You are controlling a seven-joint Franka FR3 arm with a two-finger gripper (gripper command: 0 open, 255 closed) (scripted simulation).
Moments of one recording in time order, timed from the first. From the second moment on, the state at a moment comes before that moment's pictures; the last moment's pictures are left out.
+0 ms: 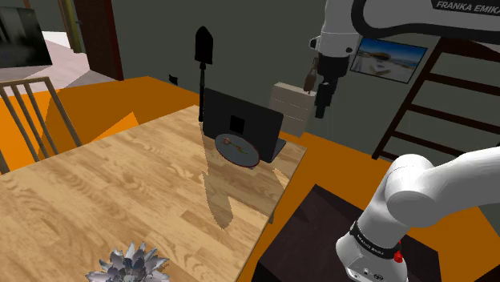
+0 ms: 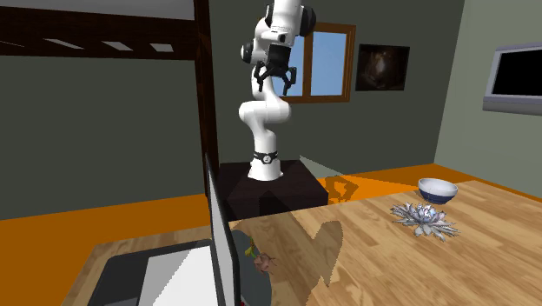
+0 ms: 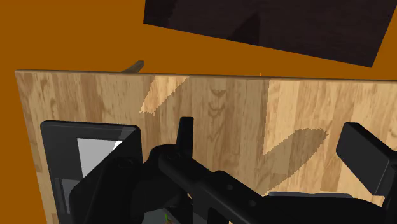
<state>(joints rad) 0.00 -0.77 0.07 -2.33 -0.11 1.46 -0.09</state>
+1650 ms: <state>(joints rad) -0.14 -0.15 0.15 -2.43 -0.46 2.32 0.26</state>
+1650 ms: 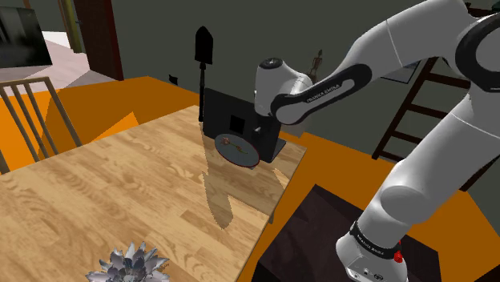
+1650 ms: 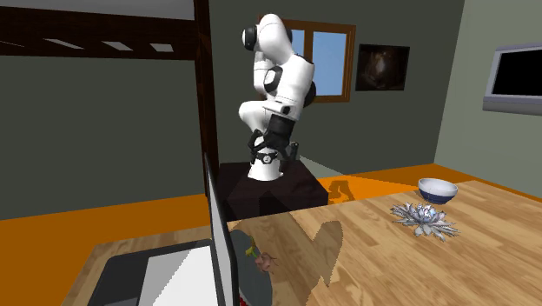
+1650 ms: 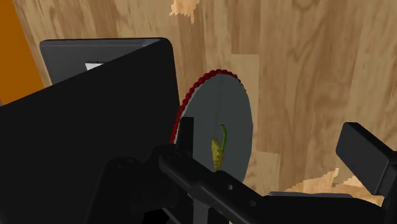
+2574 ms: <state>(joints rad) -0.15 0.40 0.07 -2.05 -0.88 2.51 0.61</state>
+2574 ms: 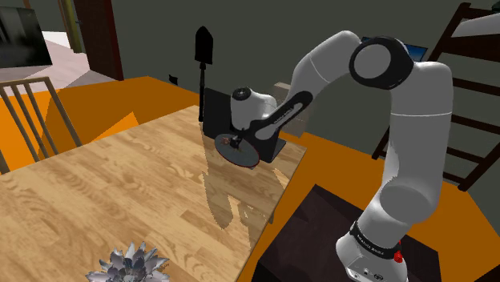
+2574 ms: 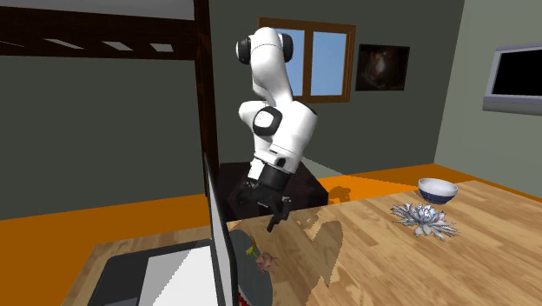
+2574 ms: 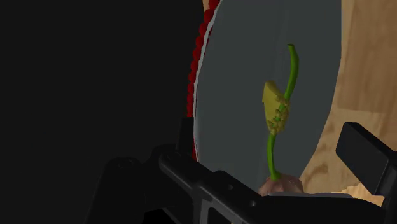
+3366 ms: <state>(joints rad) -0.12 0.53 0.03 -1.98 -0.97 2.56 0.71</state>
